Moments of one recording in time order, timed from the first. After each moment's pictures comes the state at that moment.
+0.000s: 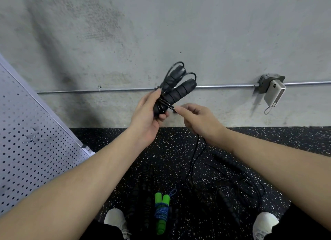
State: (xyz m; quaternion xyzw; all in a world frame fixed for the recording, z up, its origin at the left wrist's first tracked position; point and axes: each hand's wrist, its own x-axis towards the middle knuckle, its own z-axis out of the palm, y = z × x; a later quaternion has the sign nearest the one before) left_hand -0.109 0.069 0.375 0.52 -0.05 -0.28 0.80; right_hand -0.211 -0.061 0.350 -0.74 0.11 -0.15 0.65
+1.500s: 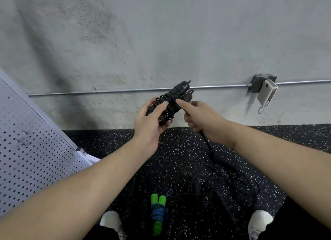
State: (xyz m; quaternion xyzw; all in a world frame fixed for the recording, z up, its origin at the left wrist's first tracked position) left_hand -0.140 0.059 0.361 0.55 -0.05 -0.25 0.80; right_hand -0.215 -0.075 0.370 -0.69 0.25 -0.09 0.67
